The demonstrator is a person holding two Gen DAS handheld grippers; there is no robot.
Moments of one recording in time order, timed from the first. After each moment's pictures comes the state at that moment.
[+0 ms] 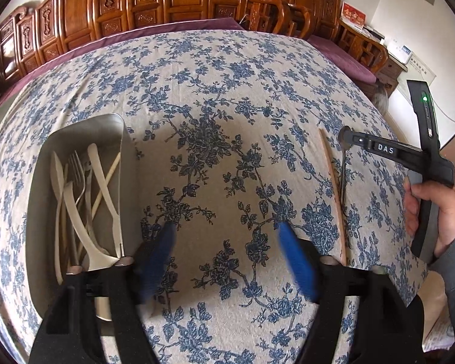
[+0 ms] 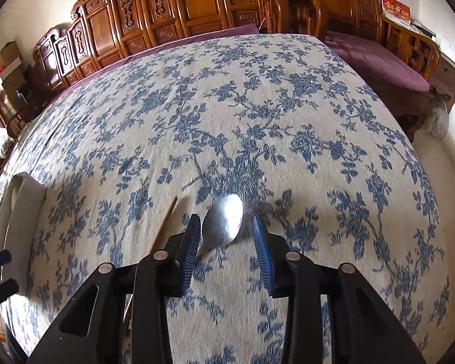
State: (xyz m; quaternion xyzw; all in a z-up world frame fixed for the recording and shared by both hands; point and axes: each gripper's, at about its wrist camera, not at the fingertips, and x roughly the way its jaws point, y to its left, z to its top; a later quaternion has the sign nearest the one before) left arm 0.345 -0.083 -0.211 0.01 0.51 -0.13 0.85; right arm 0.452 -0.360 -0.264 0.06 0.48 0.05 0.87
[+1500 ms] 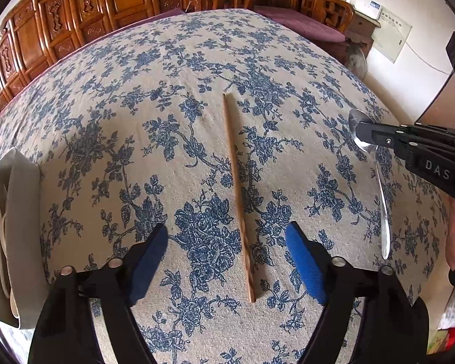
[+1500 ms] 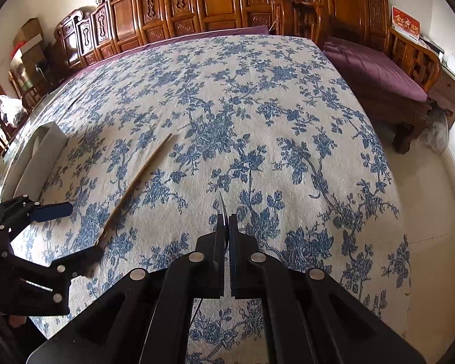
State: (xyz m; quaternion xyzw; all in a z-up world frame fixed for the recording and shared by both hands) left arm 0.332 -0.216 -0.251 0.10 0.52 -0.17 0.83; right arm 0.358 -0.404 -0.244 0.02 0.48 0.09 0.87
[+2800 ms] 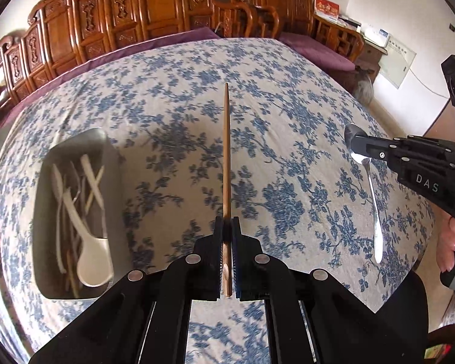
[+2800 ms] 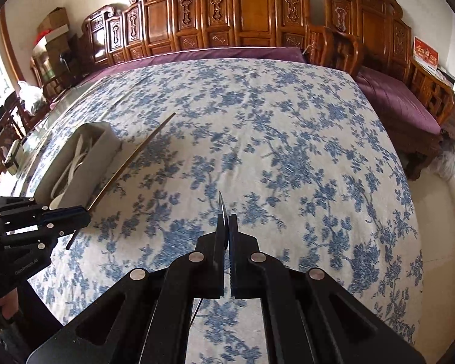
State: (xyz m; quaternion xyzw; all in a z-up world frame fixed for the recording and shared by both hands) left arm 0.298 -0.108 -0.189 0.06 0.48 -0.15 0.86; right arm 0.338 -0.300 -0.190 -0.01 0.45 0.13 0.88
